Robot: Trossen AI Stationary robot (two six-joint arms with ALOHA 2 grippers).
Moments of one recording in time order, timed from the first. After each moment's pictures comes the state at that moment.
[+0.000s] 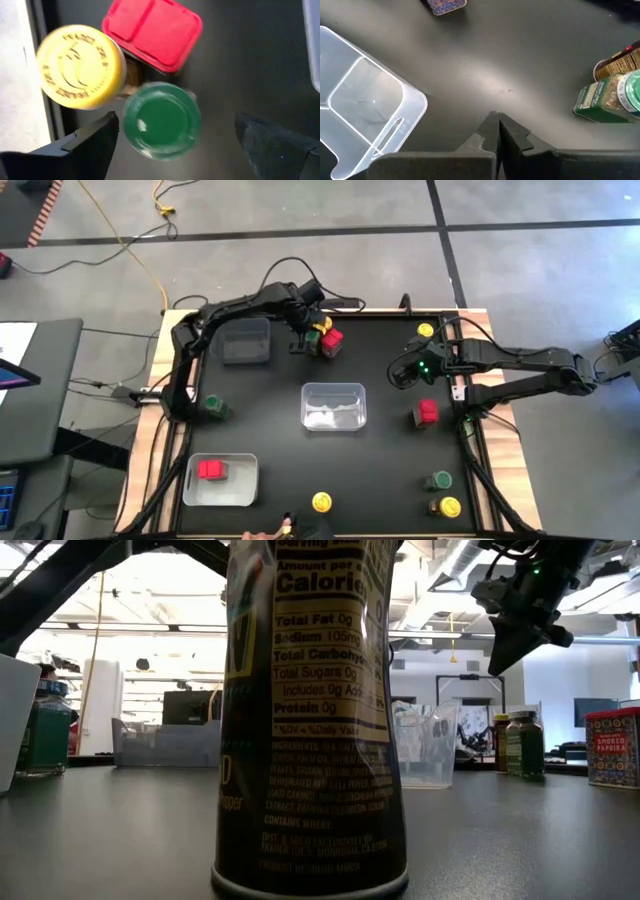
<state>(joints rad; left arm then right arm) 0.56 2.07 1.83 -0.95 0.13 0.72 -0.16 0.99 0.86 -0.91 0.31 0.78</state>
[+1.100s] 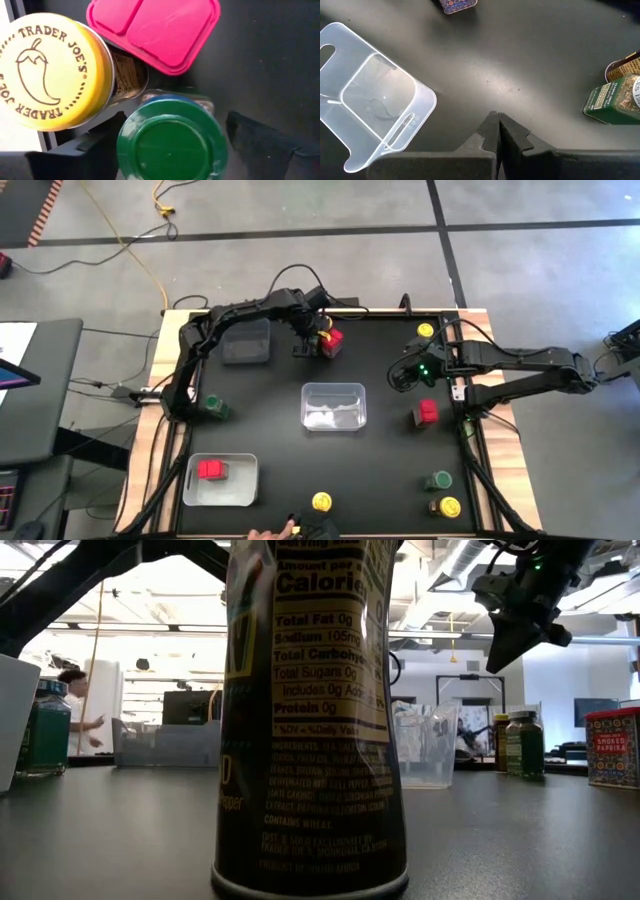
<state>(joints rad) 0.54 2.13 1.83 -0.91 0.07 0.73 -0.13 0.99 0.86 -0.89 0.31 0.79</state>
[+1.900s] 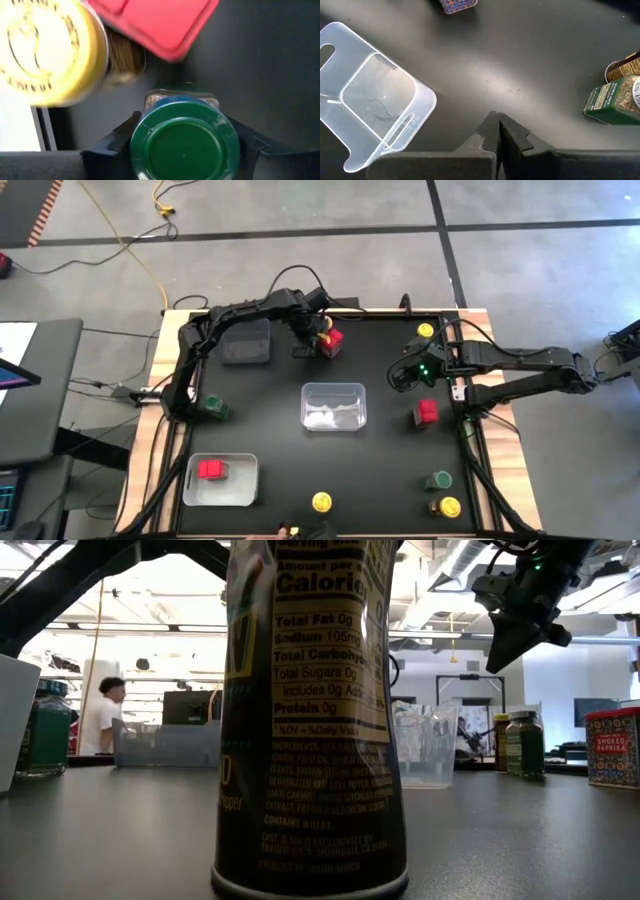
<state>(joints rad) 0.54 2.13 1.84 -1.00 0.02 0.66 -0.13 0.99 0.86 -0.89 0.31 0.79</state>
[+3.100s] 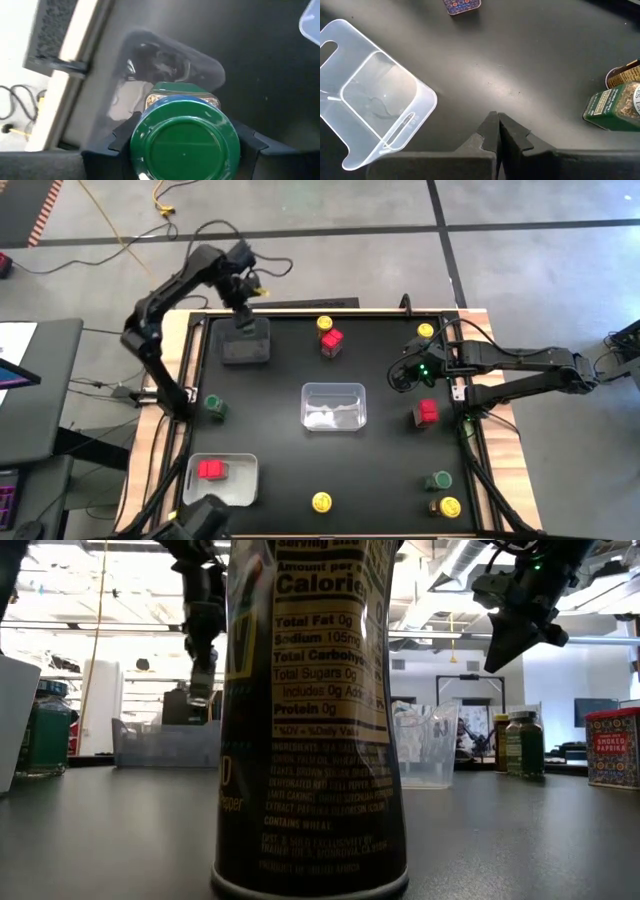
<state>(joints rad) 0.92 1.67 1.69 -1.43 0.11 0.46 -0.13 0.99 0.86 -0.88 0.31 0.75</state>
